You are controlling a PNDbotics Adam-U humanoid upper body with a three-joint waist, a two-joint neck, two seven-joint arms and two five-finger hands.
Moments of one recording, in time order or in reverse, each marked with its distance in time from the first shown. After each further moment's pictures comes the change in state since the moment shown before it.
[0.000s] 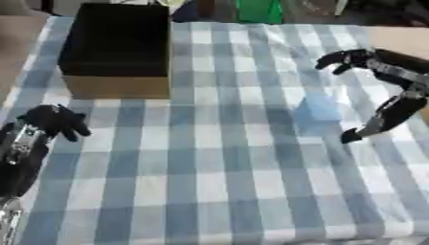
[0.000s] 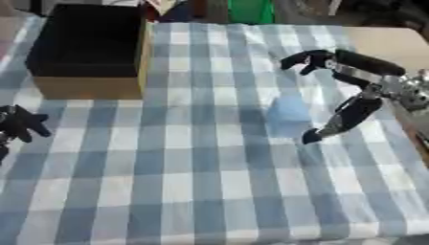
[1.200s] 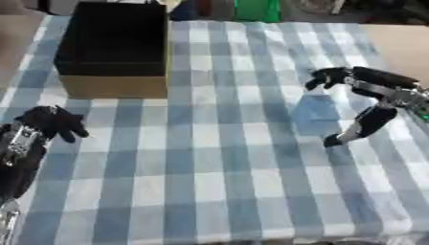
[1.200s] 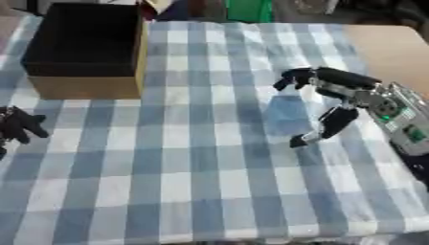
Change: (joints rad) left arm 0.000 0.000 0.000 0.000 0.000 0.002 -0.003; right arm -0.044 0.072 0.045 0.146 0.171 -0.026 -0.060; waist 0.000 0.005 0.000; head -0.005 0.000
